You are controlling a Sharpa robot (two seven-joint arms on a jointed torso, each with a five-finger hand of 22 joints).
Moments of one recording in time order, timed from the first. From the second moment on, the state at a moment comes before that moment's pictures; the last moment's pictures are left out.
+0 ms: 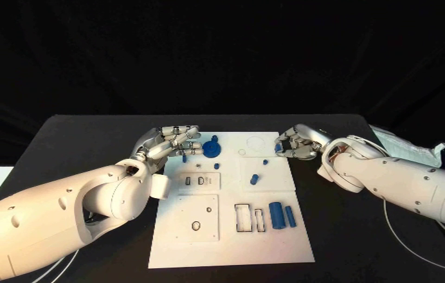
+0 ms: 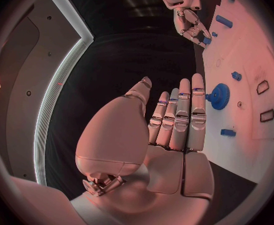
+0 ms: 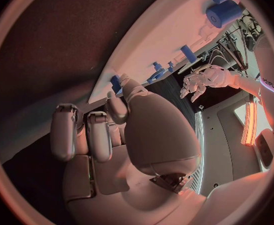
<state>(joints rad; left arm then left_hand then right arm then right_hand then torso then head) 1.12 -0.88 0.01 1.65 -0.01 -0.39 0.40 1.39 -0.06 0.13 0.13 0.14 0.93 0.22 0.07 0.07 1.02 0.17 0.07 0.06 1.15 0.11 0.12 0.18 0.17 1.13 0.21 0.19 0.08 1.13 -0.84 -0.01 1.23 -1.24 -0.36 0.14 1.42 -0.07 0.19 0.11 0.17 0.99 0.14 0.08 0.07 1.35 0.05 1.09 1.19 1.47 -0.01 1.51 1.31 0.08 1.39 0.10 1.43 1.25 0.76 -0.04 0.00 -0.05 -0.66</state>
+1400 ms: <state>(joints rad) 1.12 -0.88 0.01 1.64 -0.01 -0.39 0.40 1.40 -0.04 0.13 0.13 0.14 0.93 0.22 0.07 0.07 1.02 0.17 0.07 0.06 1.15 0.11 0.12 0.19 0.17 1.13 0.21 0.19 0.08 1.14 -0.85 -0.01 1.29 -1.18 -0.40 0.13 1.41 0.00 0.25 0.06 0.10 1.09 0.12 0.13 0.08 1.37 0.04 1.17 1.26 1.47 -0.05 1.51 1.31 0.08 1.39 0.07 1.43 1.26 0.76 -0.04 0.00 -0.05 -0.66</state>
